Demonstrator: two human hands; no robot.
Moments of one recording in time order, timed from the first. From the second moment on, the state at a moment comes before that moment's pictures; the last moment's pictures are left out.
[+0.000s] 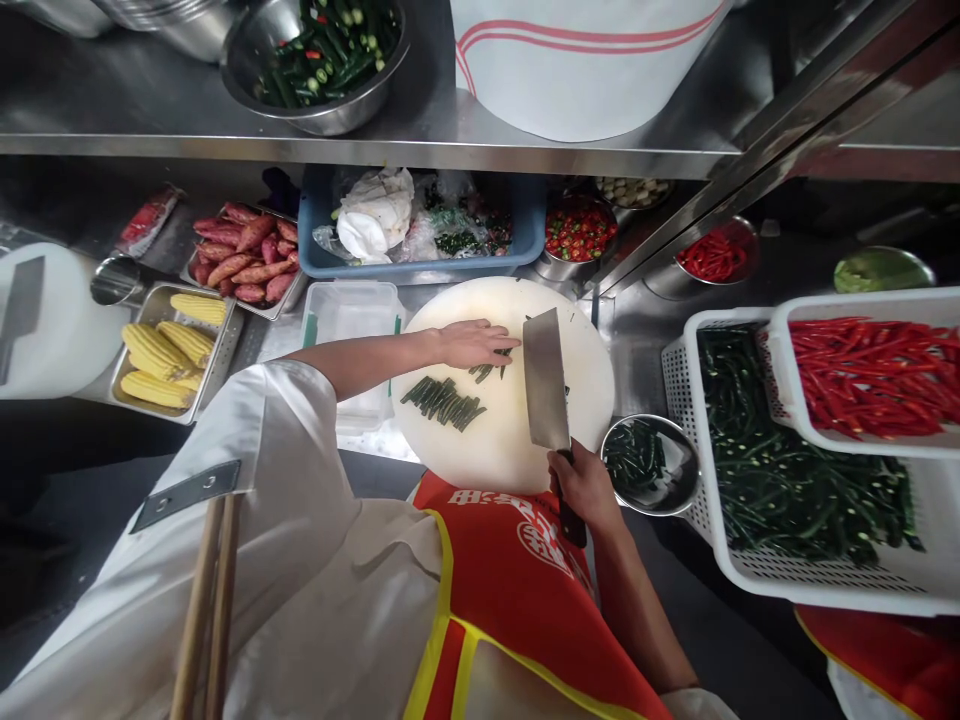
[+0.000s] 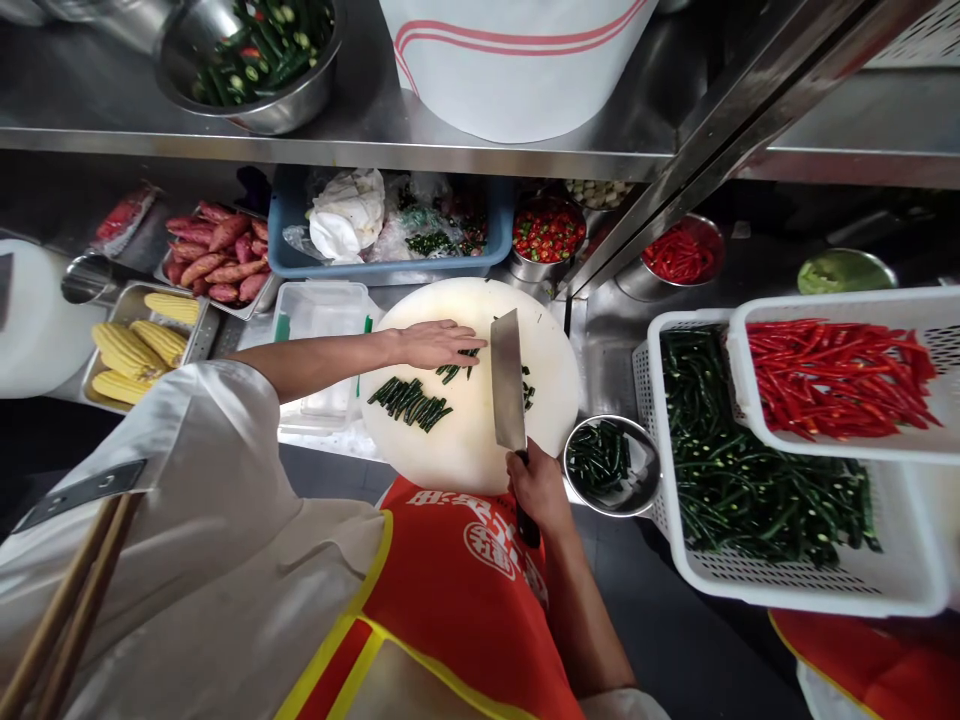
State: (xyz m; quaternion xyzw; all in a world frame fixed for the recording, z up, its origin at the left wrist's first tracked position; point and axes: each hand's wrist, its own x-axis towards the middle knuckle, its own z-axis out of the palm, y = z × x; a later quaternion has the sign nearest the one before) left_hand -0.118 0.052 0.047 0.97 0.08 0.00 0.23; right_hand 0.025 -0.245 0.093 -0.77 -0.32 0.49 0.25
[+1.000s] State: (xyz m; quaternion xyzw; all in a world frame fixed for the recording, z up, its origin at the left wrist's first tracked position) left_hand -0.147 0.028 0.034 0.94 0.23 0.10 0.25; right_hand 0.017 -0.235 0.102 -0.77 -0.52 0.35 0.12
